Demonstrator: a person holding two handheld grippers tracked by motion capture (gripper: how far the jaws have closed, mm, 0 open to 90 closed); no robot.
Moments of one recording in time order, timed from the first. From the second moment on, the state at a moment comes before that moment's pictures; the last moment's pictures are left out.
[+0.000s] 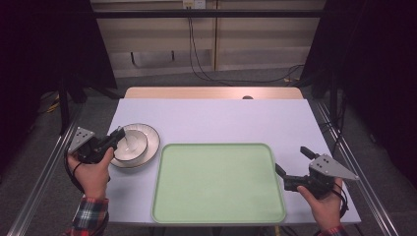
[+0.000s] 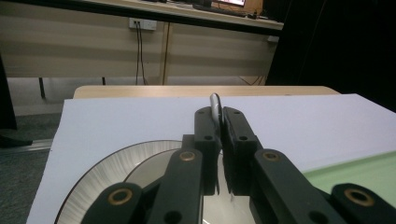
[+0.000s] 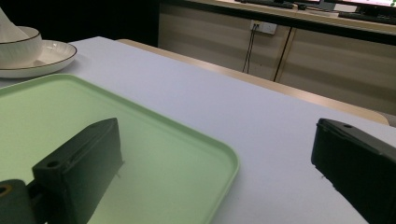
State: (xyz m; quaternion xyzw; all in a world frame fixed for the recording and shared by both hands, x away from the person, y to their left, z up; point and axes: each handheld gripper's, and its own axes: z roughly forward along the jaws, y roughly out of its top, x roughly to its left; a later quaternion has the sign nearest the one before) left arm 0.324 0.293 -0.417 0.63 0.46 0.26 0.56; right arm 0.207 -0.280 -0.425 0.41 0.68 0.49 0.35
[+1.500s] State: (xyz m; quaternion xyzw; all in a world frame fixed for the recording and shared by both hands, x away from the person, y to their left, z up) left arm 0.336 0.297 -0.401 0.61 0.46 0.22 0.60; right arm 0.213 -0.278 -0.429 0.41 0.69 0.49 0.34
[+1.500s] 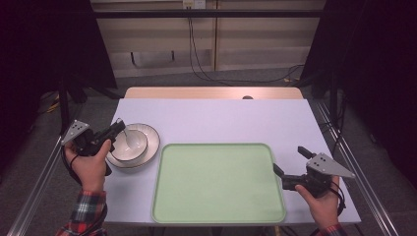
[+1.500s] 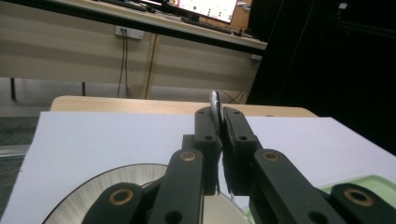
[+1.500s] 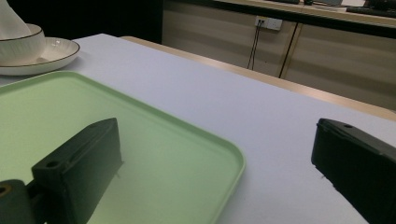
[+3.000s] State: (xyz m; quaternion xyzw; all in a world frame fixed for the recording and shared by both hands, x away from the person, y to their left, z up) left arm 0.325 0.251 -0.353 0.66 0.38 0.11 0.64; right arm 0.215 -0.277 -0.428 0.40 0.69 0.50 0.34
